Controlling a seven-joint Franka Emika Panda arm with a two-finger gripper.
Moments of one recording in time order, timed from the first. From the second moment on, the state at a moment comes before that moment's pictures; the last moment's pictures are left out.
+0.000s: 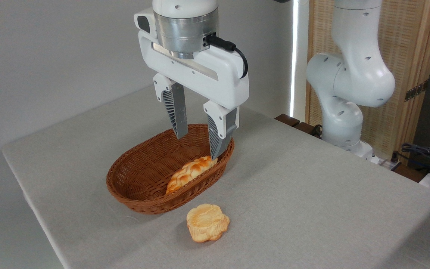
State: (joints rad) arm -0.08 -0.04 0.24 -1.65 -0.16 1.57 0.82
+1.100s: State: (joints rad) arm -0.09 -0.01 0.19 -1.65 -0.20 1.61 0.93
